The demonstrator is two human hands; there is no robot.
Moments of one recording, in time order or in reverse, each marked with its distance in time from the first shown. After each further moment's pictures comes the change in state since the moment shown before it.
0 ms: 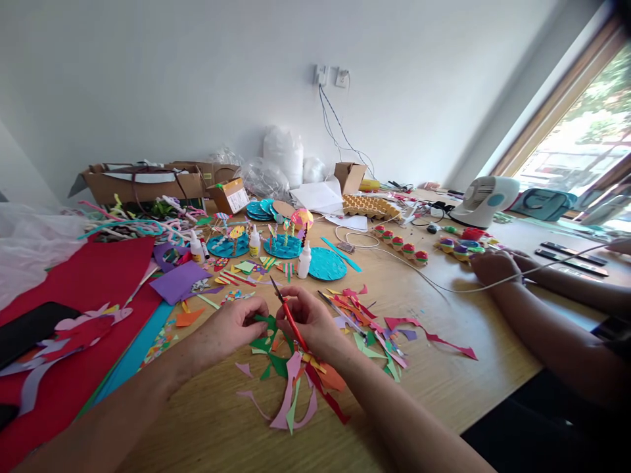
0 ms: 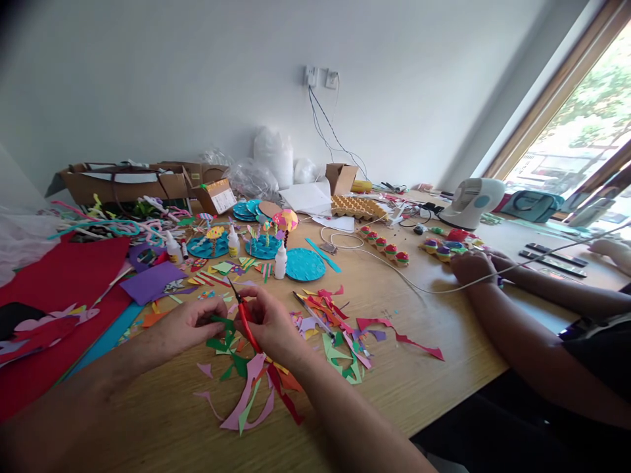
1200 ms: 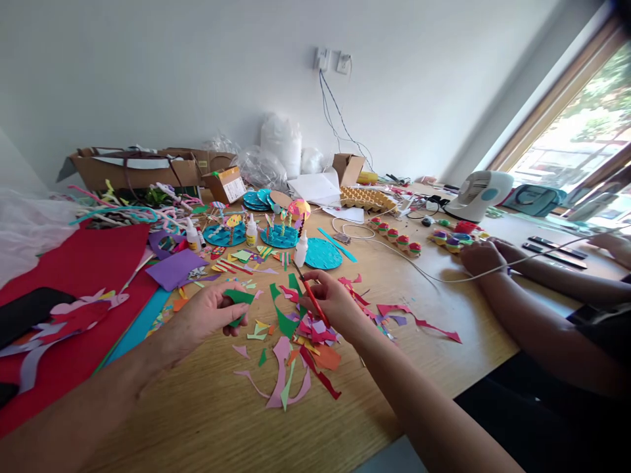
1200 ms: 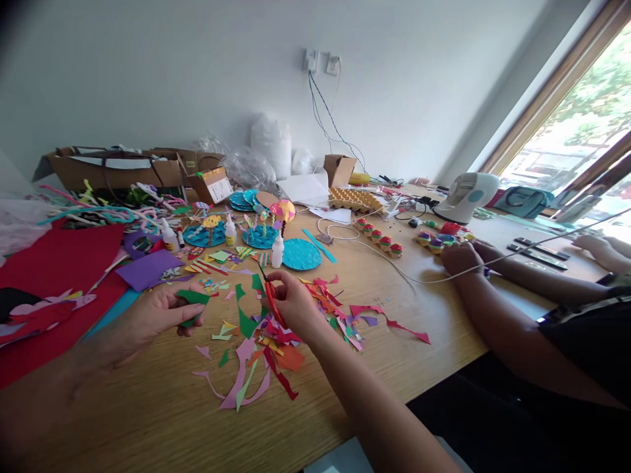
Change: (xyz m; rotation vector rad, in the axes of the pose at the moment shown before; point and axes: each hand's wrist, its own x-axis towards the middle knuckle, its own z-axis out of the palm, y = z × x) left_hand -0.027 0.020 -0.007 -0.446 0.191 -0.229; right_hand -0.011 -0.015 -0.036 -0.248 0.151 0.227
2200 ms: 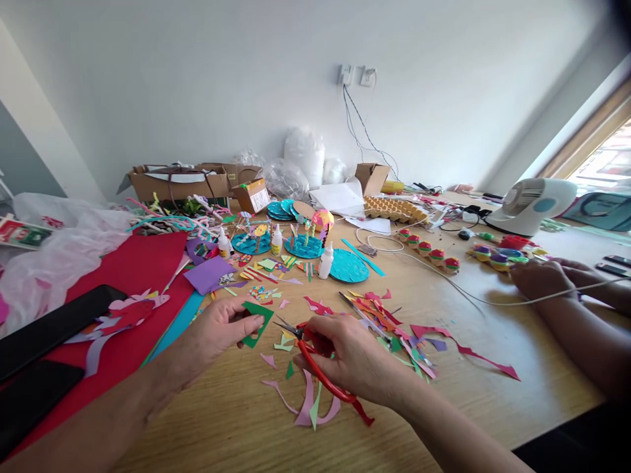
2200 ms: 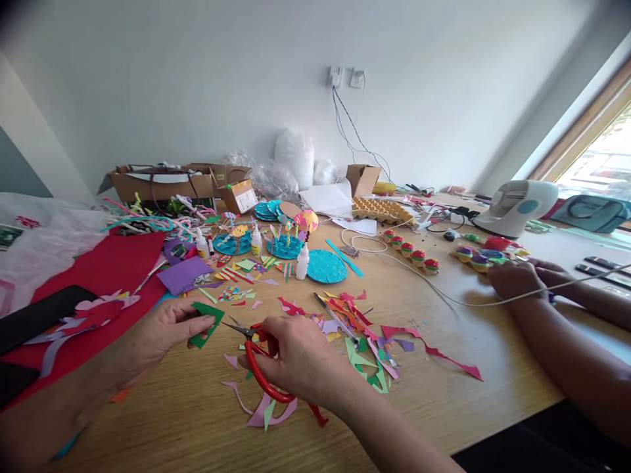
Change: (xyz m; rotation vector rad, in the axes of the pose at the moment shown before) left_hand -0.023 0.002 -0.016 0.030 0.067 0.029; right_hand -0.037 -0.051 0.031 -0.796 -0.221 -0.259
